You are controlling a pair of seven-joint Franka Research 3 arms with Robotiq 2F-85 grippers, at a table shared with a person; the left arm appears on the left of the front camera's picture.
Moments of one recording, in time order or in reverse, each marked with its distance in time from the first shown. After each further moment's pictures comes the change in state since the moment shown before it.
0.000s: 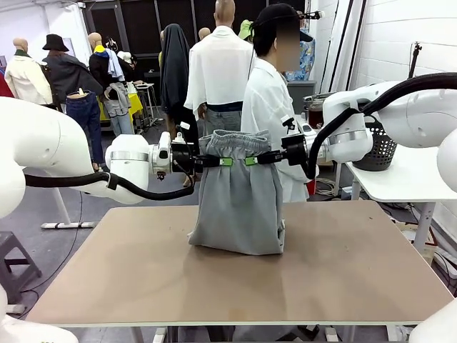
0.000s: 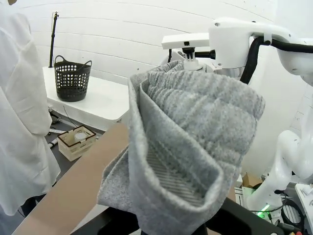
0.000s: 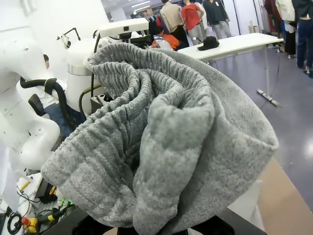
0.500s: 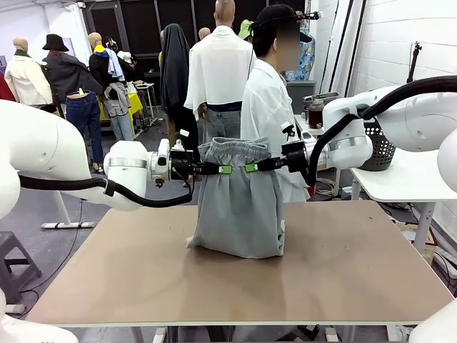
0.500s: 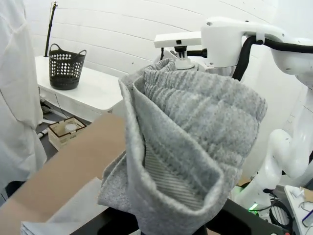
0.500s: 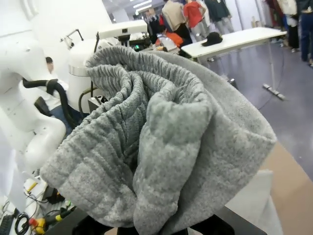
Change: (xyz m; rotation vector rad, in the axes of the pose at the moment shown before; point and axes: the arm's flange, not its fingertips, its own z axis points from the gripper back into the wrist) left arm -0.030 -0.017 0.004 -0.025 0.011 0.067; right arm -0.030 0.005 -0.005 0.033 0.001 -0.055
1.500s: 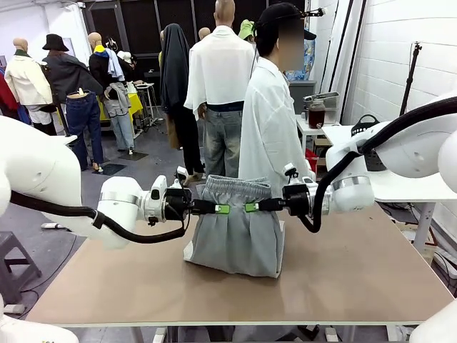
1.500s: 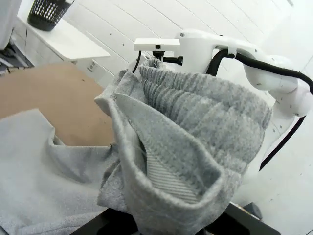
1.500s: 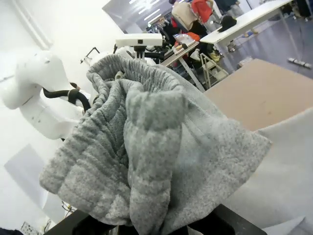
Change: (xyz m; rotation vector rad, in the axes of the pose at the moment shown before) left arm -0.105 -0.034 0.002 -0.163 0.019 0.391; right arm -0.121 0.021 -0.018 0.105 -0.063 -0.274
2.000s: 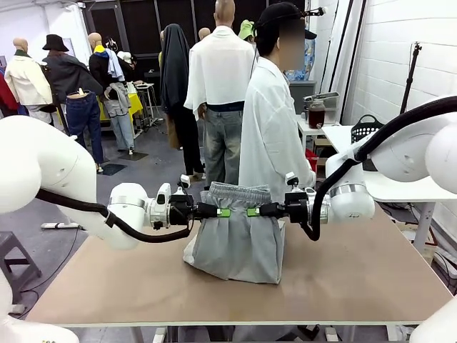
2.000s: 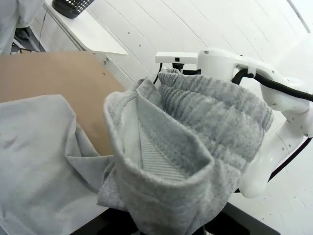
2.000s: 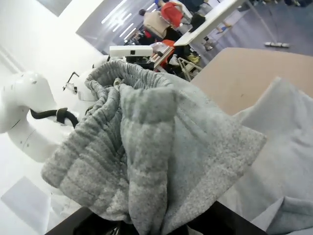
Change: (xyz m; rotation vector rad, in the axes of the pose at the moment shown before) left arm -0.006 0.056 -0.001 0.046 -0.037 0.124; right arm -0.019 -0.032 0.006 -0.109 -0.069 -0.153
